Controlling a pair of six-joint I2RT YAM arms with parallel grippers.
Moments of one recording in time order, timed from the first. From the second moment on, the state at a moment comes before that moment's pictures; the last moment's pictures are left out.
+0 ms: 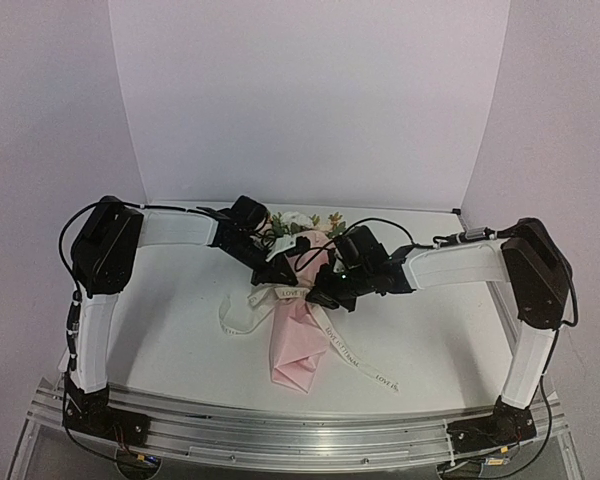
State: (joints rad) left arm -0.63 2.17 1.60 -0.41 0.73 0.75; right arm 0.81 1.89 1.20 -0.11 -0.23 1.01
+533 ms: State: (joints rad) left arm -0.63 2.01 1.53 -0.37 0.83 0.60; right arm 0.81 1.94 1.25 -0.02 -0.19 1.11
